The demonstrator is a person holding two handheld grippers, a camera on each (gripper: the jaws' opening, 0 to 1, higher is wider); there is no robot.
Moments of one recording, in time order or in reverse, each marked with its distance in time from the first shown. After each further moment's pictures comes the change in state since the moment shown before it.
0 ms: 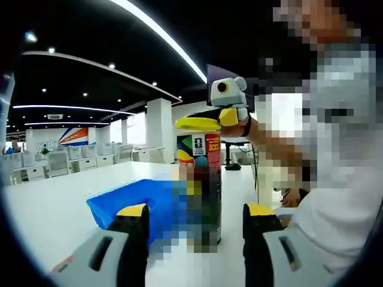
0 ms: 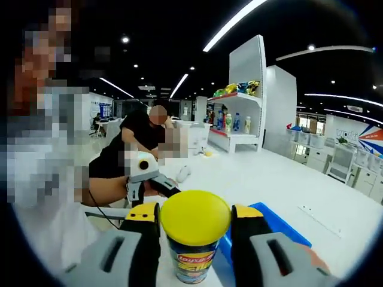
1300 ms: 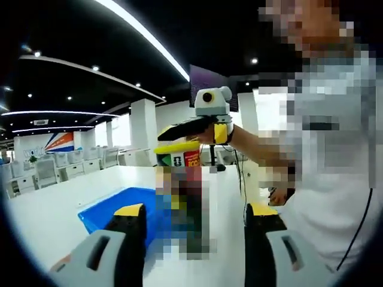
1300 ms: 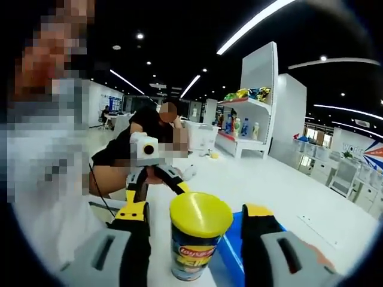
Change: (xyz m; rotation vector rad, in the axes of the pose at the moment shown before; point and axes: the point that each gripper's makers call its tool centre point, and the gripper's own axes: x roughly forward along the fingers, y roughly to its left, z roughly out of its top) left arm -0.001 -0.022 0.022 0.047 0.030 -0.126; right arm -0.015 0.012 -0.004 -0.097 -0.025 0.054
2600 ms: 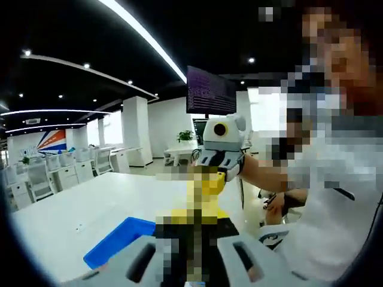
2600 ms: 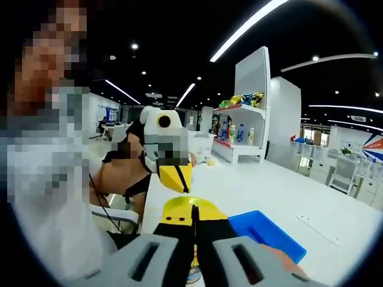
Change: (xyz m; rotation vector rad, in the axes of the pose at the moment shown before) left arm 0.056 0.028 0.090 -0.024 0.017 -0.060; right arm -0.003 -0.018 0.008 0.059 -0.064 -0.023
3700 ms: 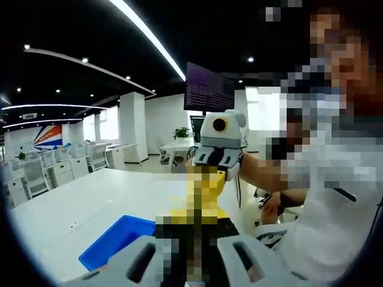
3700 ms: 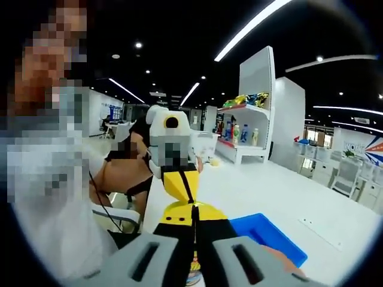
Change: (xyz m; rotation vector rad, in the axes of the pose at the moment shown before) left arm 0.006 0.005 -0.003 -0.014 0.020 -0.032; right arm 0.003 0.002 0.004 -0.015 0.008 0.024
